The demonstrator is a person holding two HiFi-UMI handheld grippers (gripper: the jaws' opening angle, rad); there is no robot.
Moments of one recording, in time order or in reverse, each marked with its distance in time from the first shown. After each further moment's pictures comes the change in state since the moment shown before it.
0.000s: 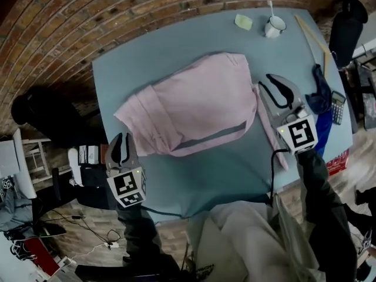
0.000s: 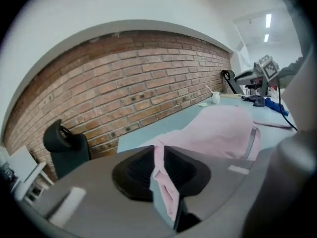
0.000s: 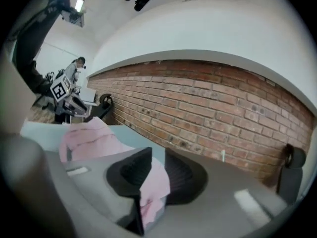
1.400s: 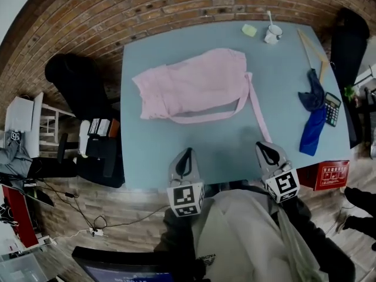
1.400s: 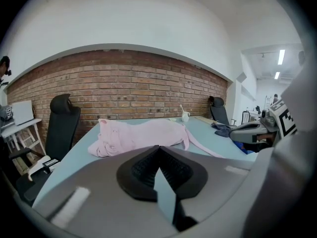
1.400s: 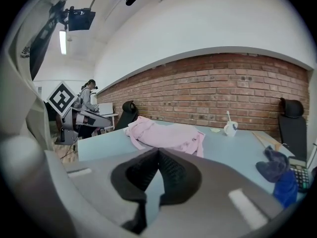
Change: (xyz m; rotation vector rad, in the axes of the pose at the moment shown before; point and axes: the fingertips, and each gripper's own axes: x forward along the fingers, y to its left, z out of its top) left arm -0.169 -0.237 -0.015 -0.305 -0.091 -0.090; right arm -0.214 0.146 -0.080 0.225 0.108 0.170
